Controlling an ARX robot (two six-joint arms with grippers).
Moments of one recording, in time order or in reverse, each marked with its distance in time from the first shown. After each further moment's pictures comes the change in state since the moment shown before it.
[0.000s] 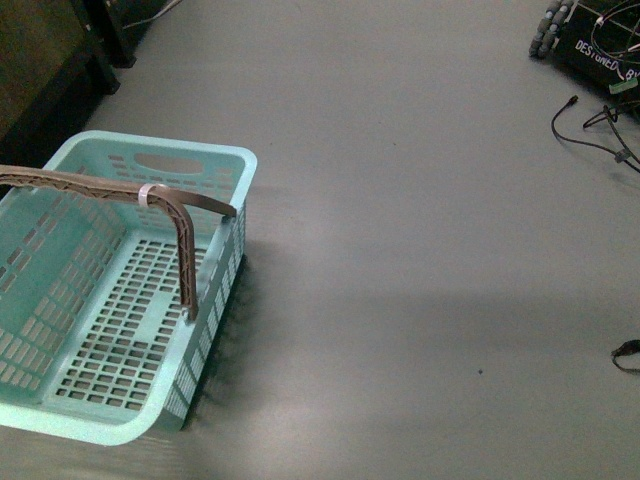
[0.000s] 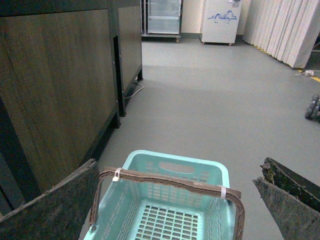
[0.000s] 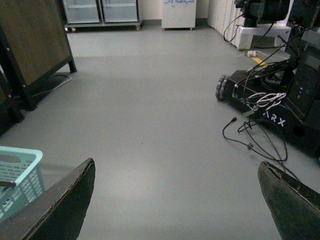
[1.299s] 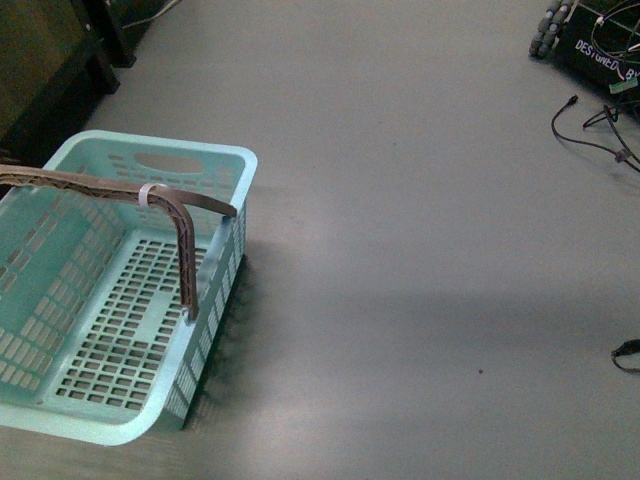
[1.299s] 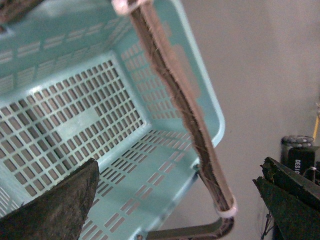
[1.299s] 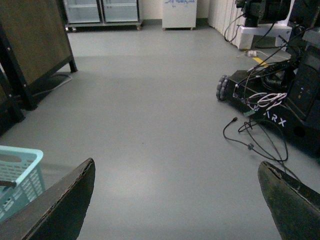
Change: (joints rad) left arm 0.079 1.724 0.437 0.649 0.095 -0.960; right arm 0.000 0.000 0.000 0.000 -0.003 0.000
